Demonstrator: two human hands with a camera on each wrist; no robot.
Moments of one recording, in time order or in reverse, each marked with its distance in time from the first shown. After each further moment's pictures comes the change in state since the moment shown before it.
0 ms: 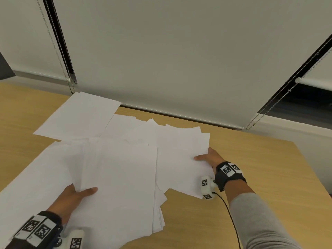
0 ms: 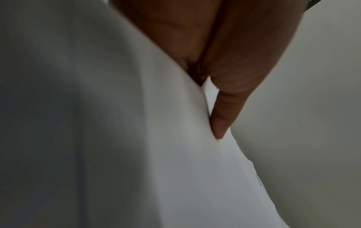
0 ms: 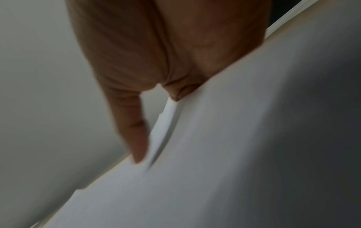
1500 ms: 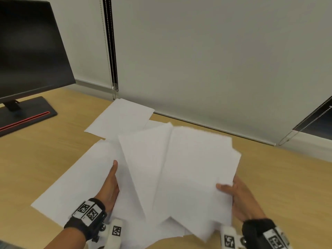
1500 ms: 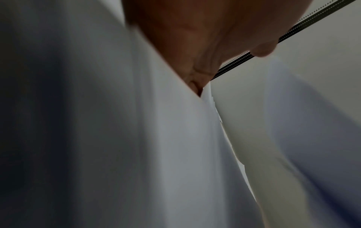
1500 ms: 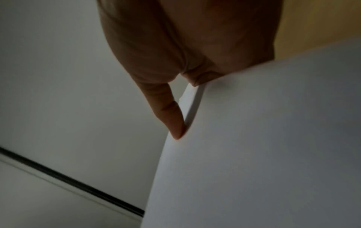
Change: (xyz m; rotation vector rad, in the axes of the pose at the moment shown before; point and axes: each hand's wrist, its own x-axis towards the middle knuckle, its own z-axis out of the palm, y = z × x) left_hand -0.019 0.009 -0.012 -0.441 -0.211 0.006; right_hand -0.167 0.005 0.079 0.373 -0.203 -0.199
